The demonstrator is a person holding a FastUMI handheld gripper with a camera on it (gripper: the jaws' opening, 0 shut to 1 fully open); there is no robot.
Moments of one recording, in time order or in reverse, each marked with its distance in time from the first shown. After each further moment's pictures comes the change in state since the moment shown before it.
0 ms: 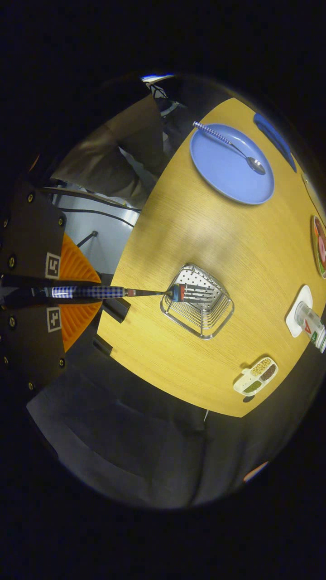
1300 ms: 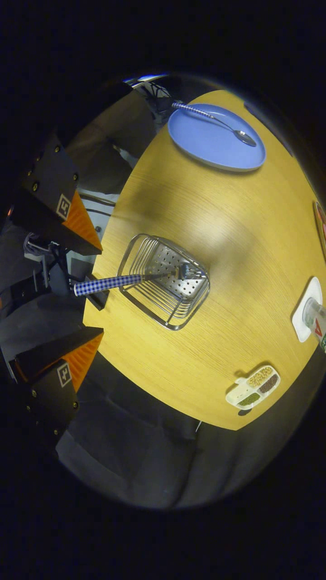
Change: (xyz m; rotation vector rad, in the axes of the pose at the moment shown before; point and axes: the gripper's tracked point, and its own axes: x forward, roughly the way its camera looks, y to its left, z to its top) arm 0.017 -0.026 0.061 0.034 -0.042 0.019
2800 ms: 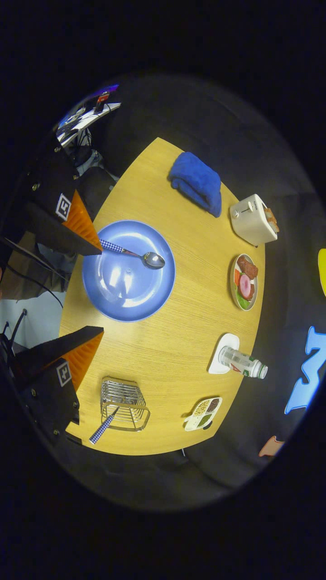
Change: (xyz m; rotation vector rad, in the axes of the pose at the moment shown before) arm -0.088 0.233 0.074 0.263 -0.608 0.295
